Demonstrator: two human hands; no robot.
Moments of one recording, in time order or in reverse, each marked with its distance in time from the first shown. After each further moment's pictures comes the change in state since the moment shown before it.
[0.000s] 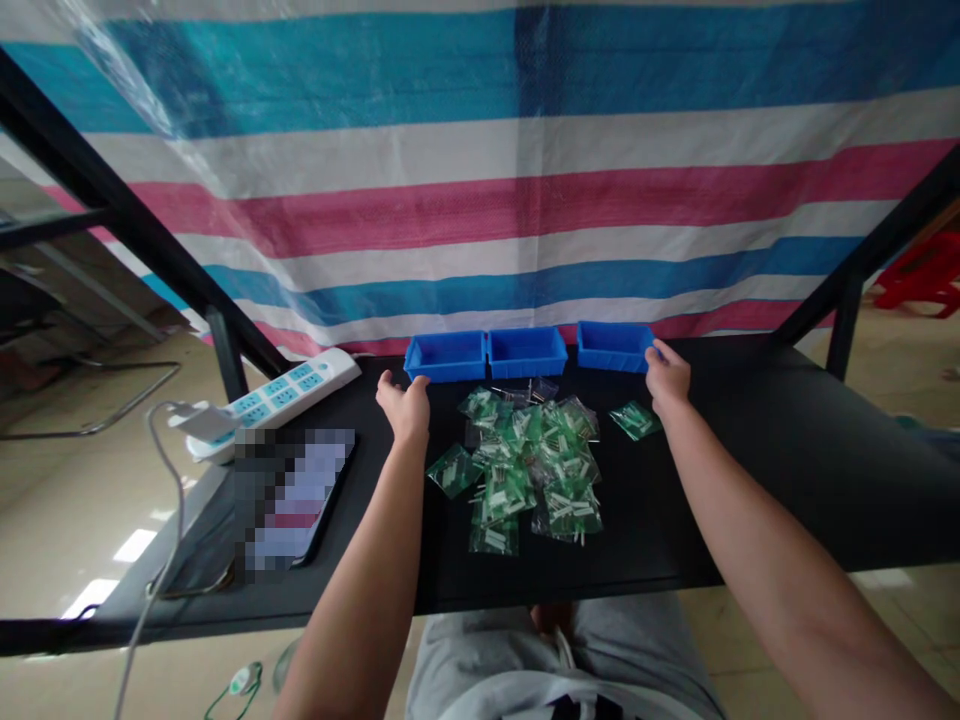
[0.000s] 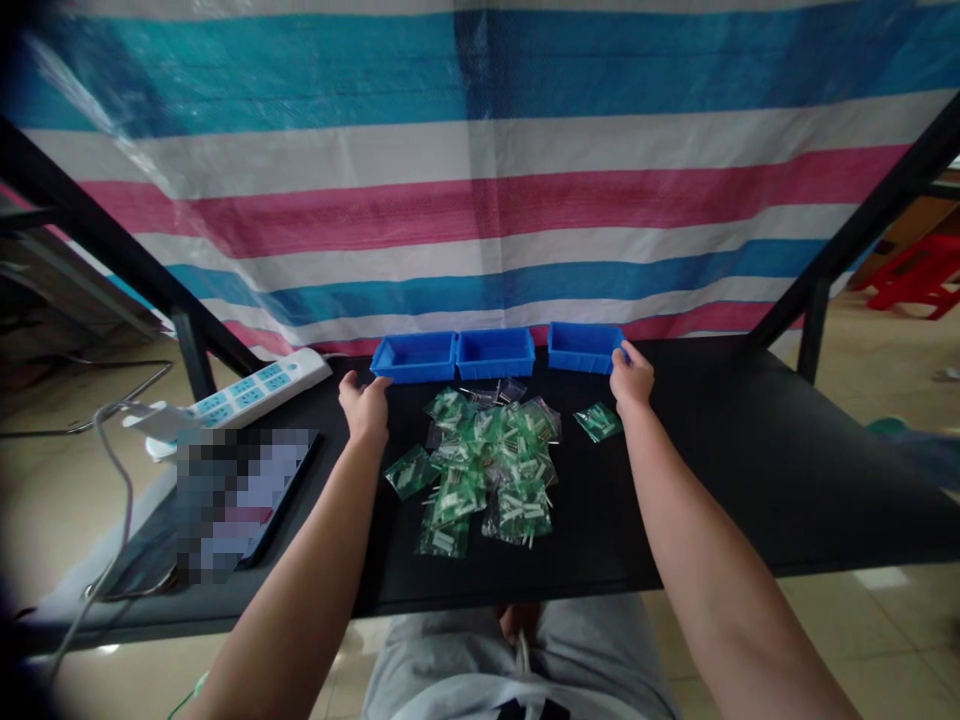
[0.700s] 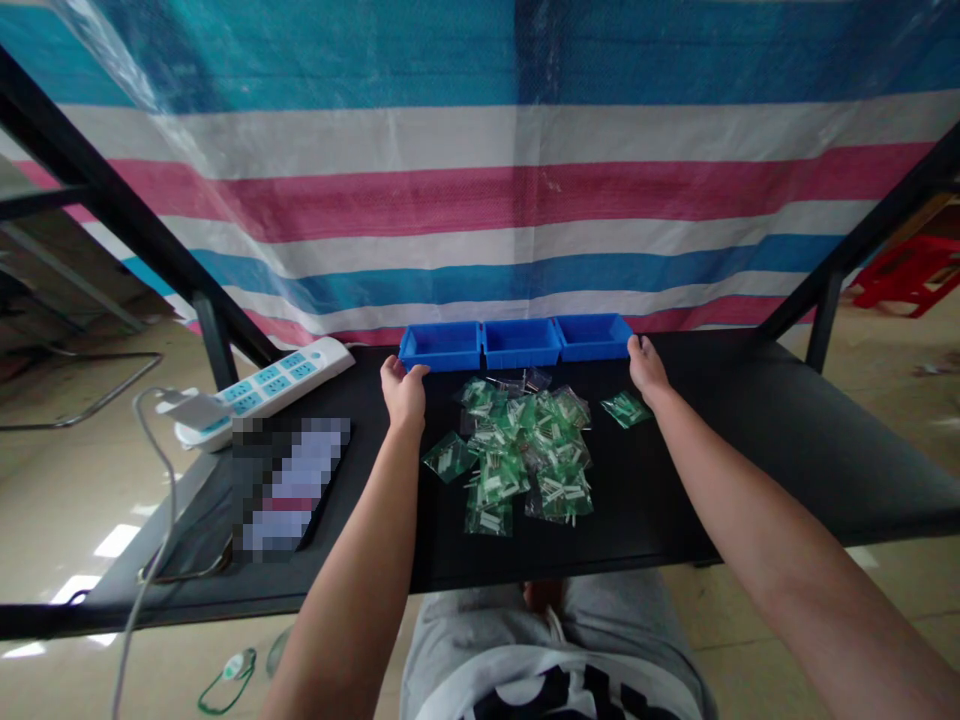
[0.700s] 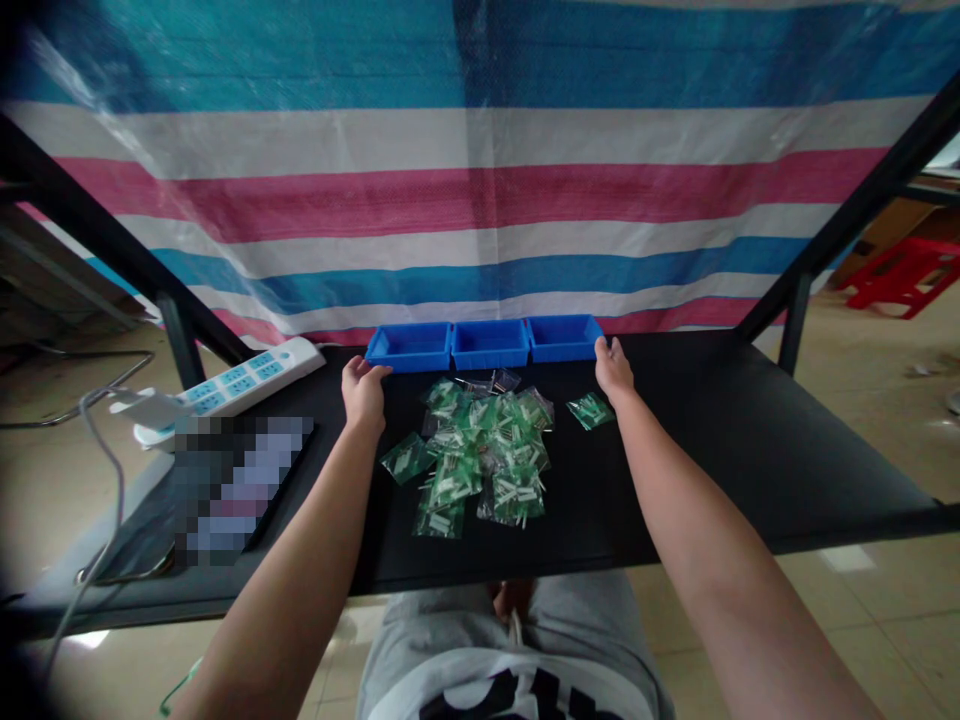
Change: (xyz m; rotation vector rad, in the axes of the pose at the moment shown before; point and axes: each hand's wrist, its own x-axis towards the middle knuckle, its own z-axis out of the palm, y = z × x) left_hand 0.007 -0.008 0.007 -0.169 -0.111 0.007; right_hand 0.002 -0.005 -0.002 -0.153 -0.192 0.136
